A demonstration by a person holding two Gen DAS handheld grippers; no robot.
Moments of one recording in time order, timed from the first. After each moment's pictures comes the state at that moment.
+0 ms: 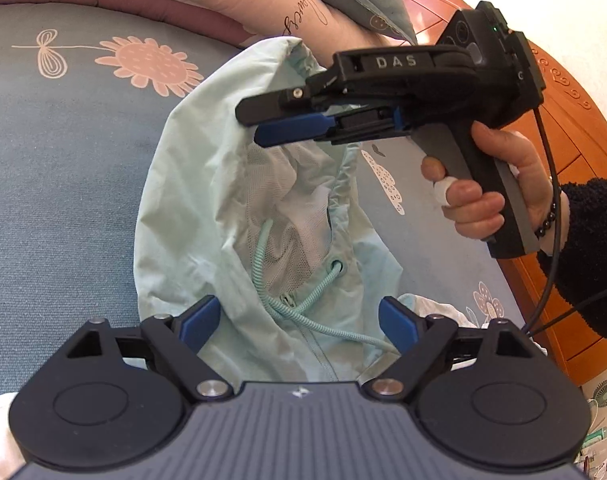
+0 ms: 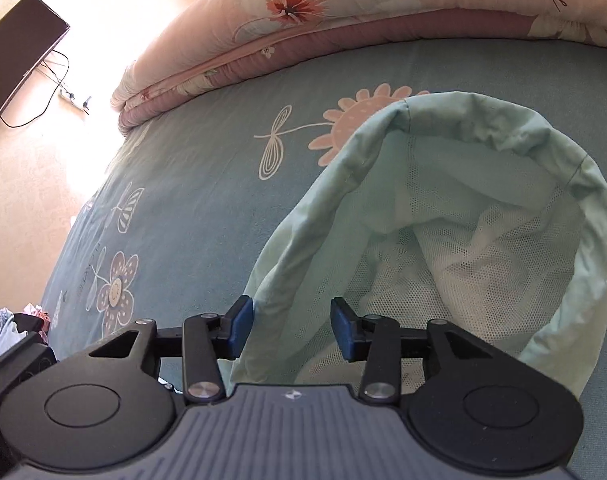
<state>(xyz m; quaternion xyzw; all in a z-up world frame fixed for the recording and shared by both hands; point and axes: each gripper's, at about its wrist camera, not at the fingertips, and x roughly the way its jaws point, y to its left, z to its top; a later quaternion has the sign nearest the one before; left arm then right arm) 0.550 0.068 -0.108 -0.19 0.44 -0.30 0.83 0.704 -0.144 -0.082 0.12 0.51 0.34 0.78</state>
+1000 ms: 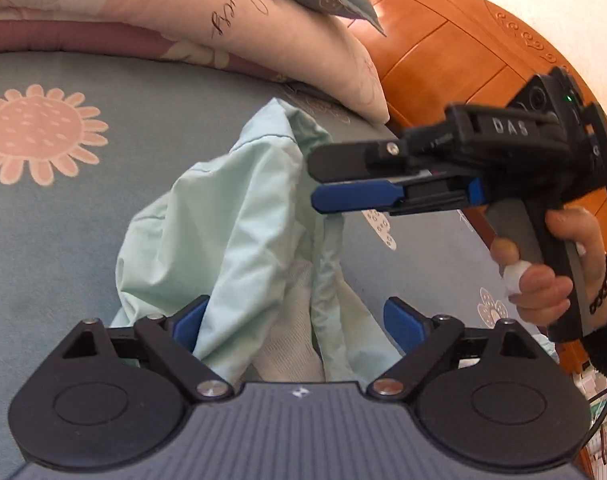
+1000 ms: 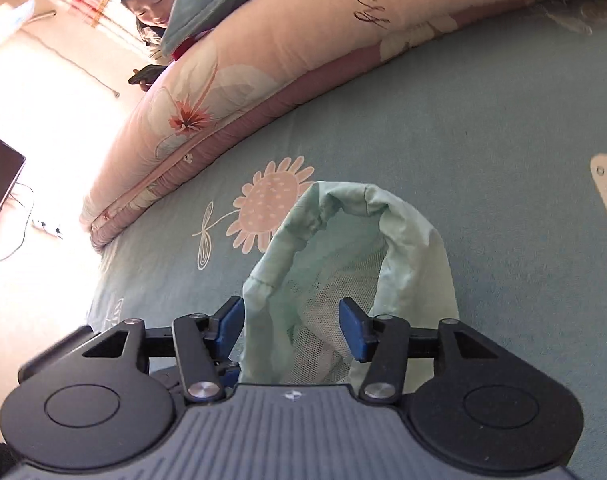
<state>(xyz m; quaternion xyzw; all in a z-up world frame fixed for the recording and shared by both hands) 0.660 -0.006 -0.120 -0.13 0.43 -0.38 0.81 0.703 -0.252 -0.090 0.28 0.48 0.23 0.80</state>
